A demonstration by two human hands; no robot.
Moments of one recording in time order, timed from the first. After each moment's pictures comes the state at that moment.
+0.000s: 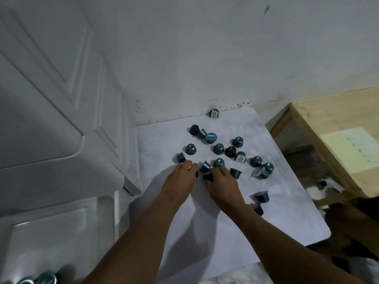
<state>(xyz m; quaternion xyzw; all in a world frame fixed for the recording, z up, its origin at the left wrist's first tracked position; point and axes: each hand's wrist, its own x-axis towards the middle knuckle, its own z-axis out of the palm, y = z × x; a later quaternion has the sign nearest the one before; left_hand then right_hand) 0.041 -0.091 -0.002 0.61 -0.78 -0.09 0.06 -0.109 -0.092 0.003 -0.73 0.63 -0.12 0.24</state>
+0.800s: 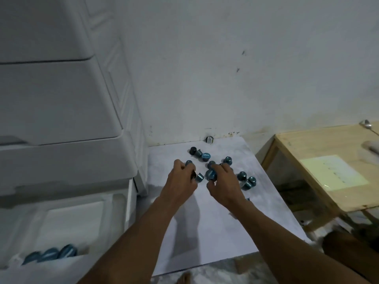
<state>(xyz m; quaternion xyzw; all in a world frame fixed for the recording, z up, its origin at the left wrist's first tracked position) 0.010 -0.035 0.091 0.68 -0.68 -0.12 0.23 -0.139 -0.060 0.084 -0.75 0.59 -0.19 0.21</state>
